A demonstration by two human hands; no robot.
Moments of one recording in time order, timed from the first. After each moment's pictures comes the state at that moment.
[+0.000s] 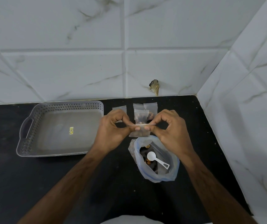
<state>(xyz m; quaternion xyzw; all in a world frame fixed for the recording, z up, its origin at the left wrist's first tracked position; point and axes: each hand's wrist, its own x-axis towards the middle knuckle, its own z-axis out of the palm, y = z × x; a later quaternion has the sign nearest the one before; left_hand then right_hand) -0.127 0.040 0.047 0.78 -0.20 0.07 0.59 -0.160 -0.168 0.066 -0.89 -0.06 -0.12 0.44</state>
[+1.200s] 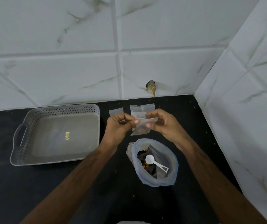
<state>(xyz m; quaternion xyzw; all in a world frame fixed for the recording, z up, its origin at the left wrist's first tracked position) -0.097 0.007 0.019 0.69 -0.04 -0.10 0.72 -0.111 -0.199 0.026 -0.80 0.02 0.12 0.59</state>
